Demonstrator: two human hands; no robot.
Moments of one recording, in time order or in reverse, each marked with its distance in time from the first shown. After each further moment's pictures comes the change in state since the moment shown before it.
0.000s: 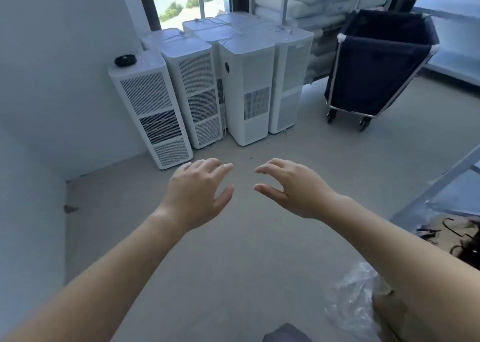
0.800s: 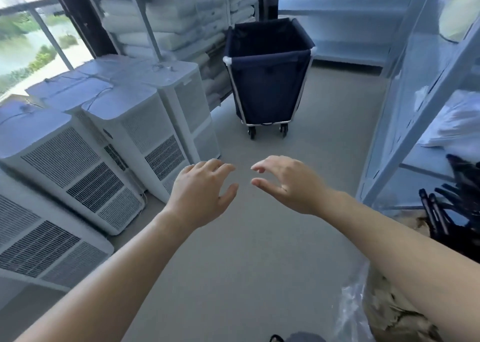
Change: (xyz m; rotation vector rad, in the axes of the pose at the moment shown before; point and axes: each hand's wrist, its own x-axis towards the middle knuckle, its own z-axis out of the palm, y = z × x) left_hand 0.454 0.118 0.071 -0.066 -0.026 0.426; right_hand 0.127 0.341 -0.109 0.113 0.267 0.430
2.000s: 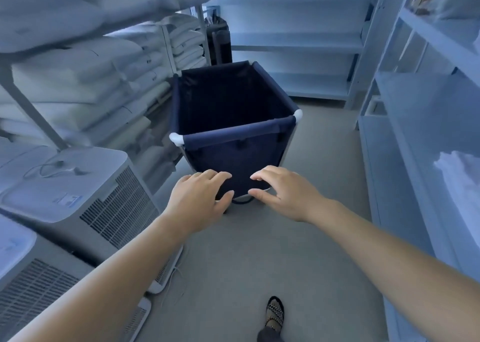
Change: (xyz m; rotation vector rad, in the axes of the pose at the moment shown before) left_hand 0.688 -0.171 0.114 -0.027 0.005 0.230; right_hand 0.549 0.374 -0.090 -0.082 0.078 0.238
